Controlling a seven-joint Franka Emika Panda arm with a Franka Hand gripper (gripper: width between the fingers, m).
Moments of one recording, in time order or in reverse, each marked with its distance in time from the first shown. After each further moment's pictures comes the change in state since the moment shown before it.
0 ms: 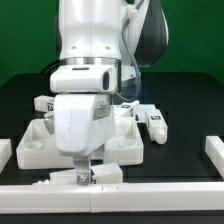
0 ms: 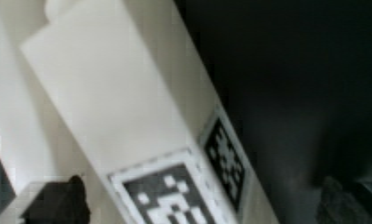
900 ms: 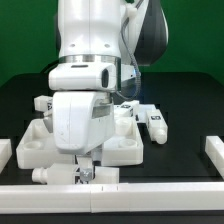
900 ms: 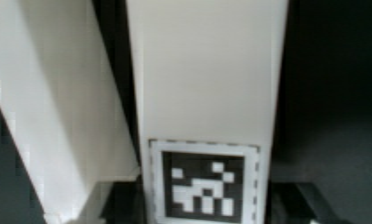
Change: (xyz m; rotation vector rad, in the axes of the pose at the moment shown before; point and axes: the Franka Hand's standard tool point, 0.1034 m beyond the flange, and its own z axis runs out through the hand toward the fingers) arm 0.004 0.005 -0.004 -0.003 0.002 0.045
